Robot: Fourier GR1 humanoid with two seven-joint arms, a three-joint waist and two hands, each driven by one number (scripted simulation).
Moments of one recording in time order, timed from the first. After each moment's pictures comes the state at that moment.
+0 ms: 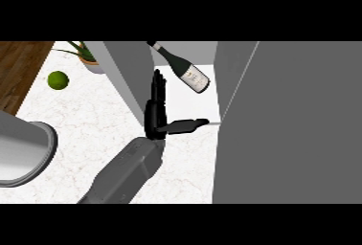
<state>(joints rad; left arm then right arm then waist) -0.66 0.00 -0.53 -0.73 0.81 0.55 -0.80 -0.09 -0.04 0.05 -2.41 -0.18 0.17 0.60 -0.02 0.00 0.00</state>
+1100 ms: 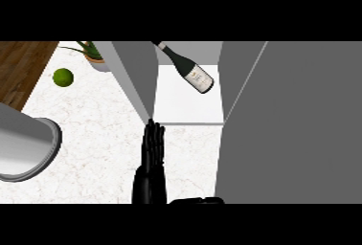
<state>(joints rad) -0.13 0.11 -0.84 -1.59 0.54 0.90 -0.63 -0.05 -0.07 0.04 -2.43 -0.17 0.16 0.59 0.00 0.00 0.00</state>
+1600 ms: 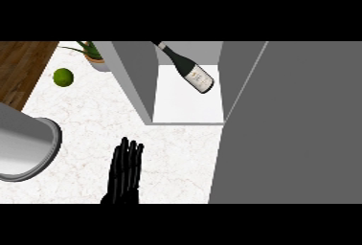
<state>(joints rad) 0.03 0.31 -0.88 -1.87 0.49 0.85 -0.58 -0.05 -0.08 0.05 -2.42 -0.19 0.22 0.62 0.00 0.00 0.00</state>
